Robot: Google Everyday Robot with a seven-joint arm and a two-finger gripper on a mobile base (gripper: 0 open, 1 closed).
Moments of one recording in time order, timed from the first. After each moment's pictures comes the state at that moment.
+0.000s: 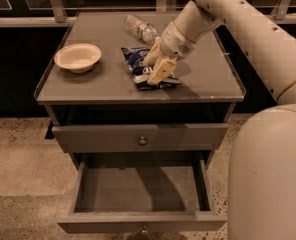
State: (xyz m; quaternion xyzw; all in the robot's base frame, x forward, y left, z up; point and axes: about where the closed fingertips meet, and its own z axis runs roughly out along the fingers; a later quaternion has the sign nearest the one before) arm 0.664 -0.032 0.854 -0.73 0.61 0.19 0.24
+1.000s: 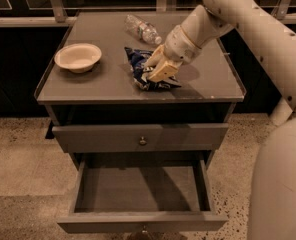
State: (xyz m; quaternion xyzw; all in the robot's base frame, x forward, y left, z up) arm 0.643 -0.032 0.859 -0.73 0.60 0.21 0.27
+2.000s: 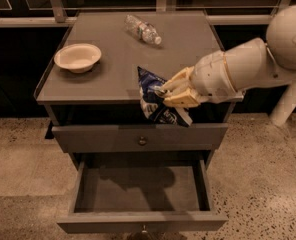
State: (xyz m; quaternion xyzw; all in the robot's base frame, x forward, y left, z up) arm 0.510 -0.054 0.900 -0.62 0.63 0.23 0.40
